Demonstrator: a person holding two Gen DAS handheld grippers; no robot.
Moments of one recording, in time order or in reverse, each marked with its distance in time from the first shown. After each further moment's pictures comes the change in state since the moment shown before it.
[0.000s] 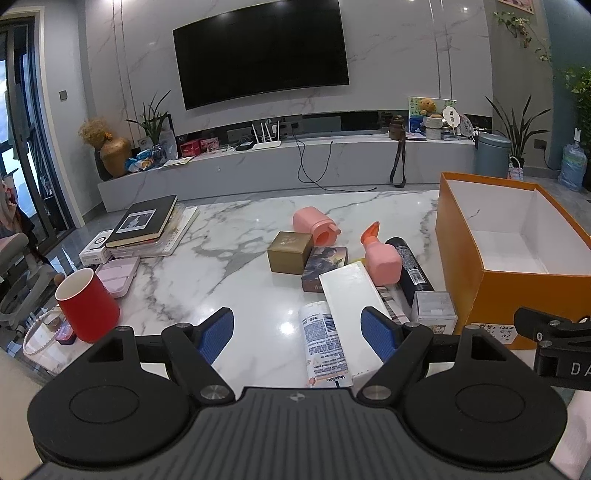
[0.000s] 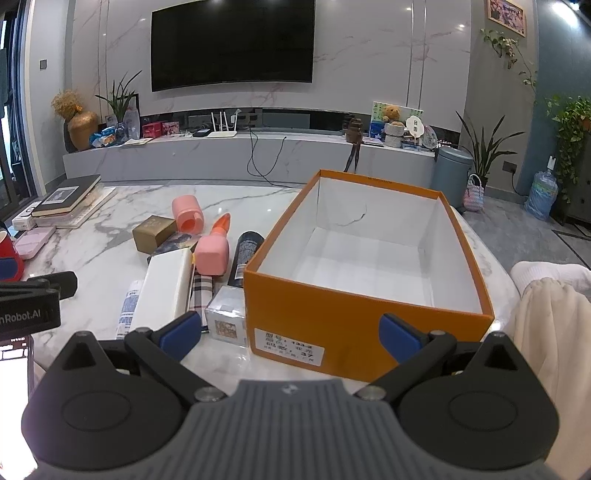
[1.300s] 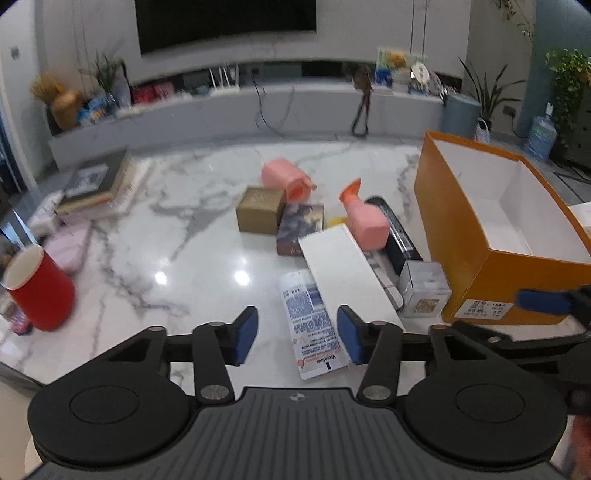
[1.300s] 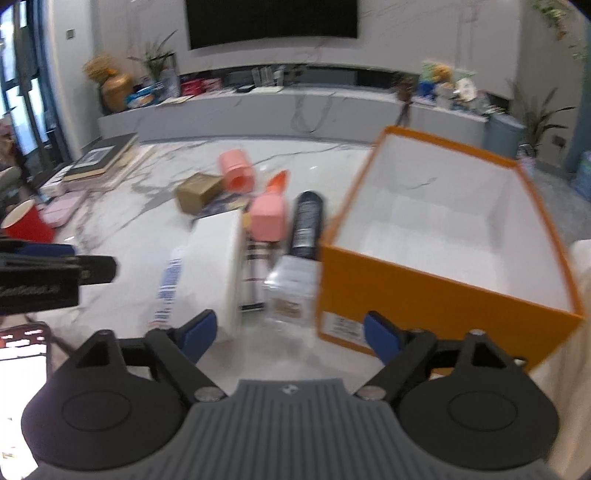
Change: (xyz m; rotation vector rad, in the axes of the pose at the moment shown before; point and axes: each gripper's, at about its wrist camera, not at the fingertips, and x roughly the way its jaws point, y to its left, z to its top) left arm 0.053 0.031 0.020 -0.004 0.223 -0.190; right arm 0.051 0.034 0.008 -0.037 0.168 0.179
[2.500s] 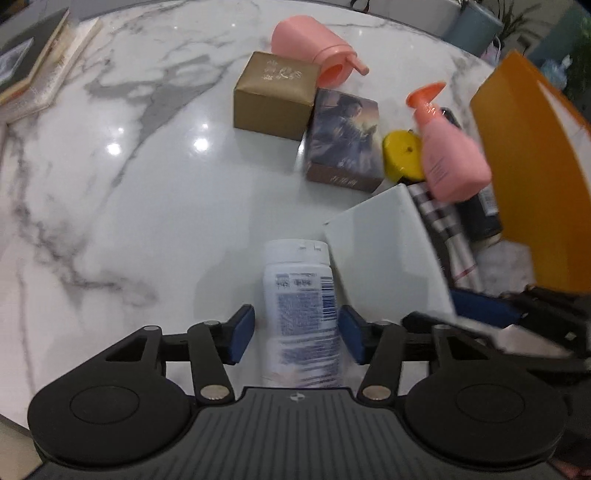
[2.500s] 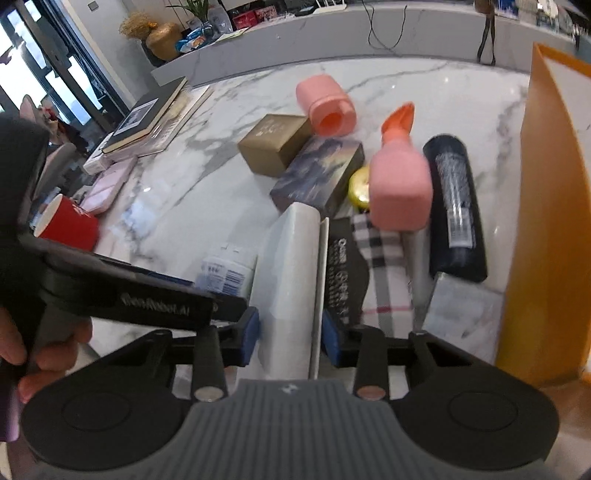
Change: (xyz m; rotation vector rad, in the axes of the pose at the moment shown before) left arm 0.141 0.067 0.034 -0.056 0.460 -0.139; right arm 0.128 0.036 0.052 0.075 0.273 0.294
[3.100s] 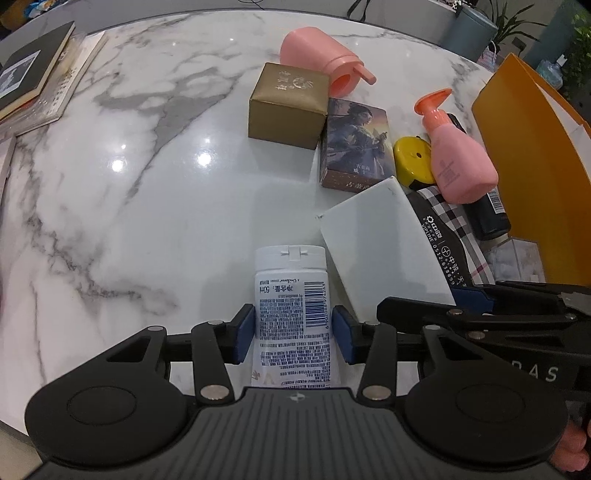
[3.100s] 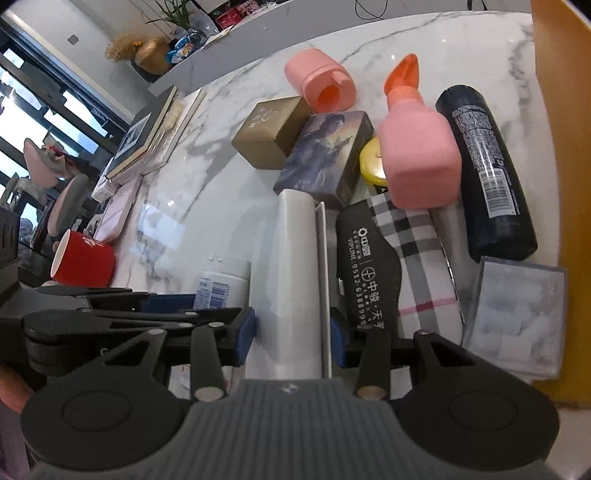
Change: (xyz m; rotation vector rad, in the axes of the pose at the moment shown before) left arm -0.002 0.008 -0.004 0.005 -0.041 -0.003; right arm 0.029 -0.008 0.007 0.154 0.039 0.108
